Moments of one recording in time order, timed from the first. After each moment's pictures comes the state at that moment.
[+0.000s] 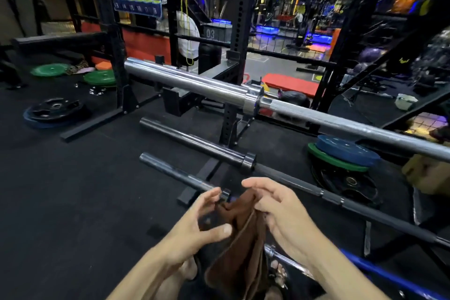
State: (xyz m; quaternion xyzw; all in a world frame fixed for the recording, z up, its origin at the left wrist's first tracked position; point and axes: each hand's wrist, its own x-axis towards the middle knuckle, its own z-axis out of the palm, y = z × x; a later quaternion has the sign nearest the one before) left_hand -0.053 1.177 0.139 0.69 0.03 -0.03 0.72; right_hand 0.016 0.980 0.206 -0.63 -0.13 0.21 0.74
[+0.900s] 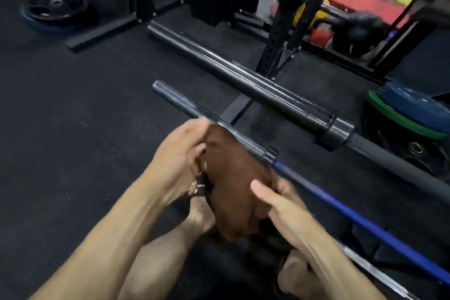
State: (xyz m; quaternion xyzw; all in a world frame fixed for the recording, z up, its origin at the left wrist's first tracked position) left_hand 0.062 1.290 0.054 0.47 0.18 0.05 0.87; right_hand 0.108 1.081 0.008 -0.58 0.01 0.36 0.73
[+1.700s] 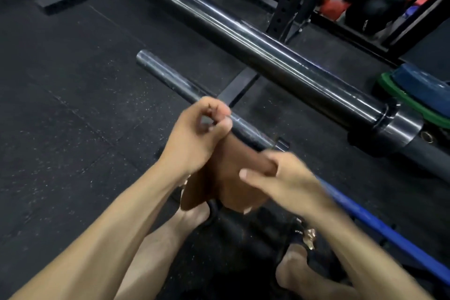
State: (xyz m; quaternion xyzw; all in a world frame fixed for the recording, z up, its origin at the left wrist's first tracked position) left_hand 0.120 1.302 -0.004 0.74 0.15 0.13 0.64; right_hand 0.174 1.108 0.008 -0.90 -0.16 0.30 0.28
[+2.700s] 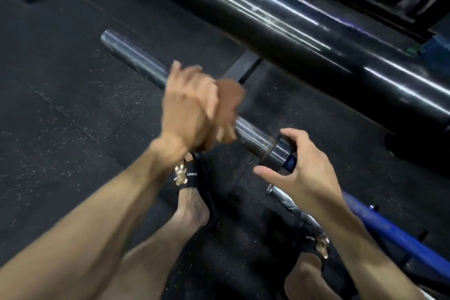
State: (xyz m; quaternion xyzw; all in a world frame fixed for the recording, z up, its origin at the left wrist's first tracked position) left_hand 0.229 1.325 -0.104 0.97 0.10 0.20 0.04; right_hand 0.233 1.068 -0.079 -0.93 -0.15 0.18 0.28
